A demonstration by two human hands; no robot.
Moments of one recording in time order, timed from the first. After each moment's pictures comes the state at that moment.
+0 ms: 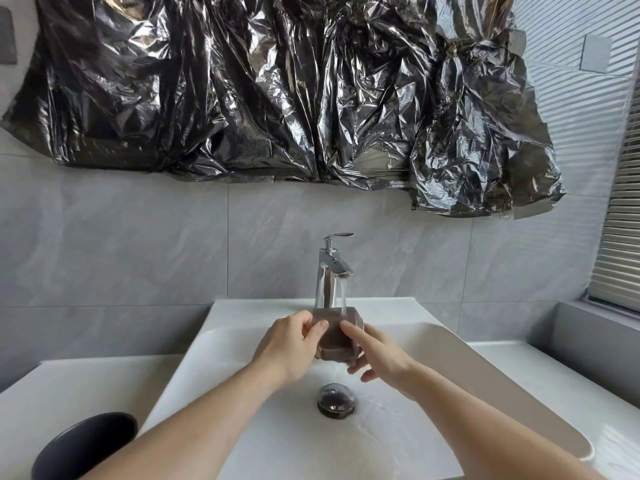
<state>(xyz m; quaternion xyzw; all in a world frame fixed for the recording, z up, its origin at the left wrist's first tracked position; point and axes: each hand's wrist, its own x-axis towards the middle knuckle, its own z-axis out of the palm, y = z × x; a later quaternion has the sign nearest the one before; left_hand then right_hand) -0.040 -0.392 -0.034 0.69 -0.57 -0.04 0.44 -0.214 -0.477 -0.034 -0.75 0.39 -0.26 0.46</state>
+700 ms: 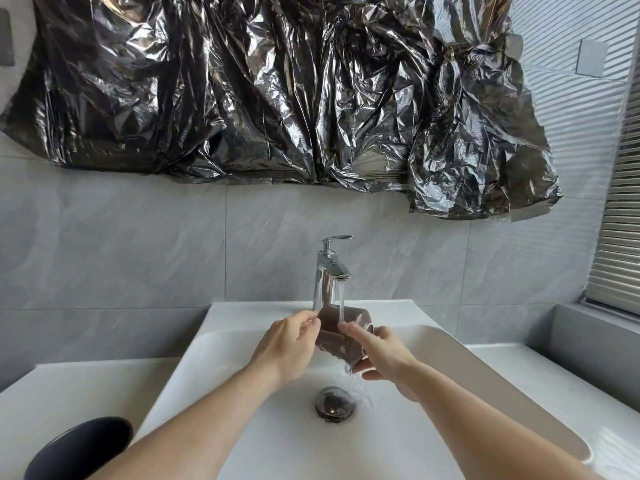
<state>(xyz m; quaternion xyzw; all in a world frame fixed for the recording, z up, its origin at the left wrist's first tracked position) -0.039 -0.392 -0.033 0.69 -0.56 -0.12 0.45 -0.215 -0.487 -0.033 -0.70 0.44 -0.30 0.48</state>
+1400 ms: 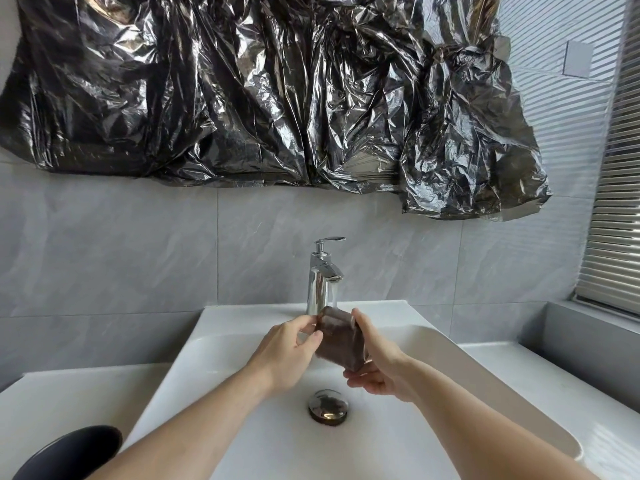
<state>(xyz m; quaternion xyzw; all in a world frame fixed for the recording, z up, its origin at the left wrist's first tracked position) -0.045 -0.387 -0.031 0.66 -0.60 -0.13 0.43 -0.220 -0.482 -0.026 -0.61 0.51 -0.23 0.55</state>
